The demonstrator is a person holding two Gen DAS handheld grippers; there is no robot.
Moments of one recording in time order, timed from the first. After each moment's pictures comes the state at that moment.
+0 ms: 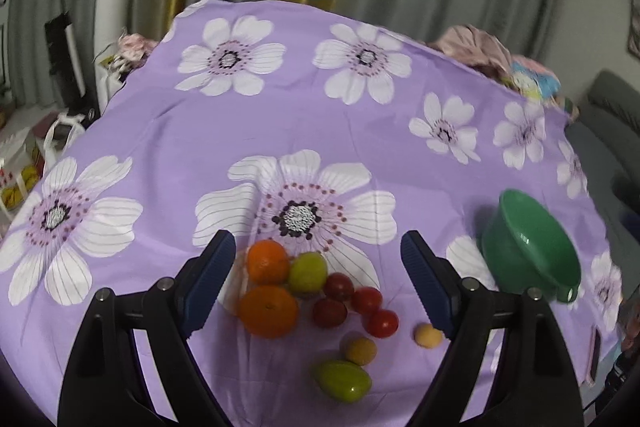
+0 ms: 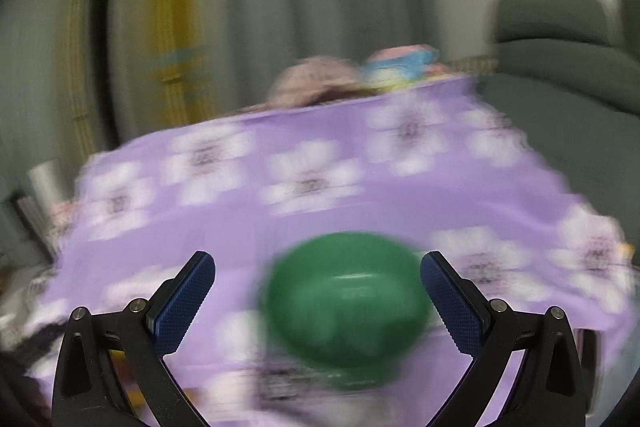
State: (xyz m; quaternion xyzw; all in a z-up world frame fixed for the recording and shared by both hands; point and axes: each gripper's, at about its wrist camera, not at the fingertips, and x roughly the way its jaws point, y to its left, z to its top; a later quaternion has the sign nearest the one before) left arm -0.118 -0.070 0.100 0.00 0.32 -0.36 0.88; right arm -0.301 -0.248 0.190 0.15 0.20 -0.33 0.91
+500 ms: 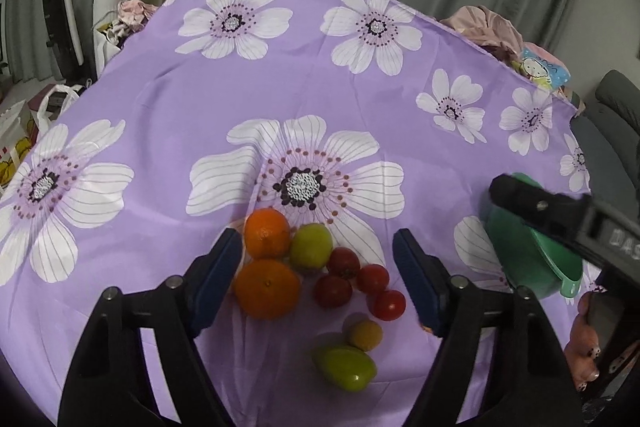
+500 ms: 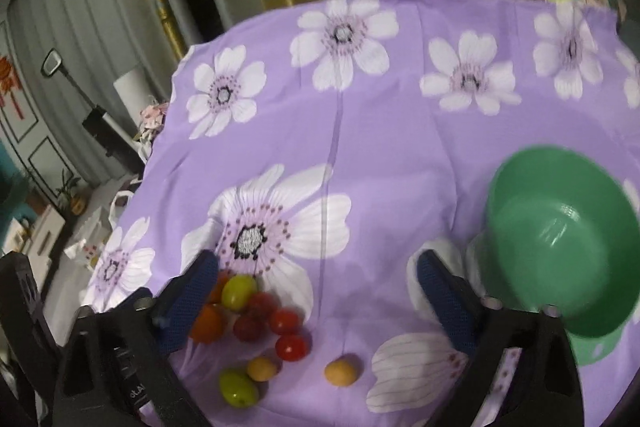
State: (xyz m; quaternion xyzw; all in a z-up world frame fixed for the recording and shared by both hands) left arm -0.105 -0.070 0.080 -0.01 0.38 -0.36 0.85; right arm -0.205 -0.234 0.133 0.22 0.33 -0.20 0.90
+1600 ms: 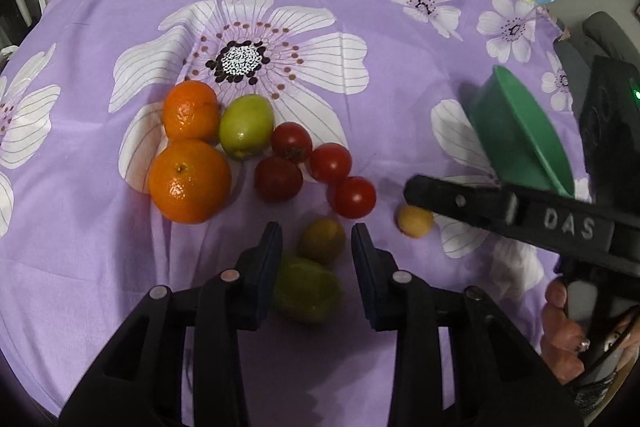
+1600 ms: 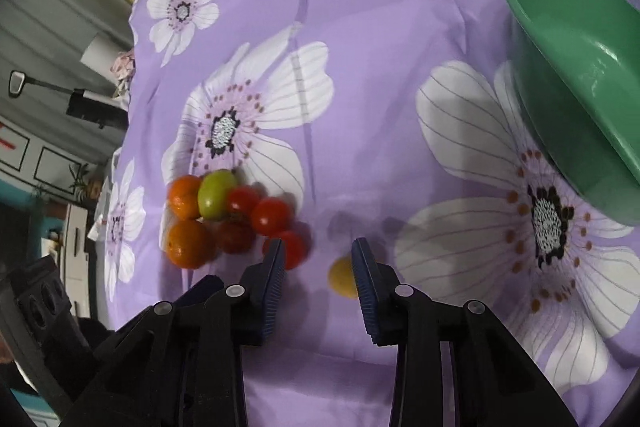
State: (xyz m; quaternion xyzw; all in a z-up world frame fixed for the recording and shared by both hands) left arm -0.124 -0.099 0.038 0.06 0.52 -0.41 0.75; right arm -0.209 -0.243 0.054 0.36 0.47 -0.16 0.79
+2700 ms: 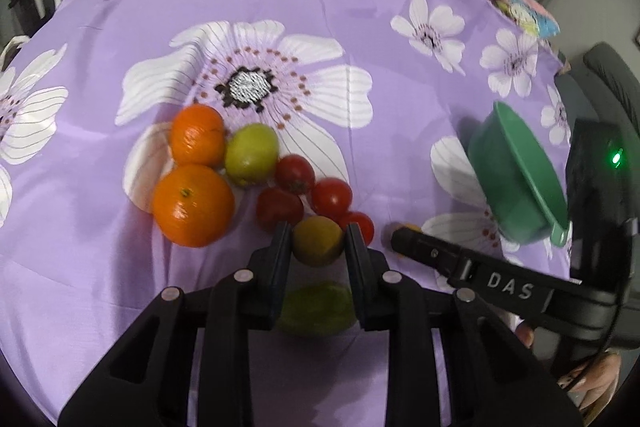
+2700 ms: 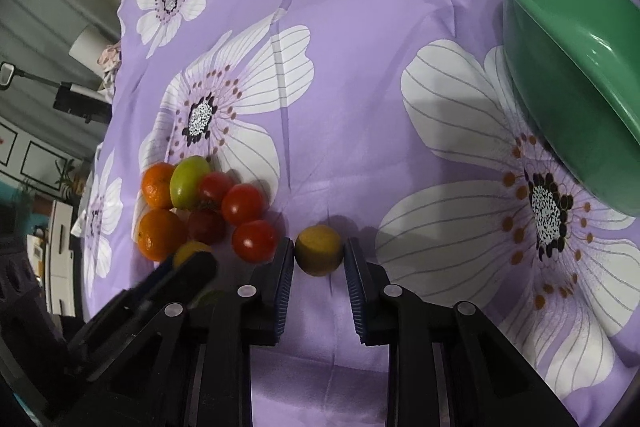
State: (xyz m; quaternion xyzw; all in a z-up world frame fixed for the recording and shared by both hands) left arm -0.118 -0.096 0.045 0.00 0.49 -0.40 0.78; right arm -0.209 -0.238 0.040 0.33 0.48 -0.18 0.79
